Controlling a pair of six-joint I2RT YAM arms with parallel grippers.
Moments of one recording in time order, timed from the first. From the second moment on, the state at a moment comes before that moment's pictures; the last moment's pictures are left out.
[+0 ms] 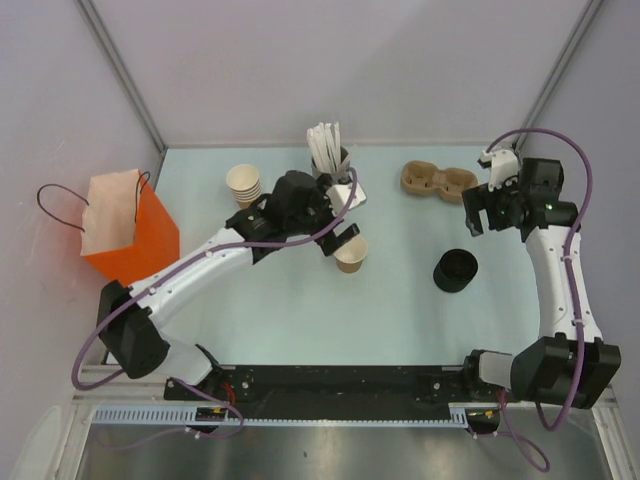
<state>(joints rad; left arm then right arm) -0.78 1.45 1.29 -0.37 0.17 0.38 -0.11 1.25 1.27 -0.78 -0.24 -0.41</state>
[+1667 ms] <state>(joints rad) -0.66 1.27 1.31 -0.56 0.08 0.37 -0.16 1.31 0.96 -0.72 -0.23 -0.42</state>
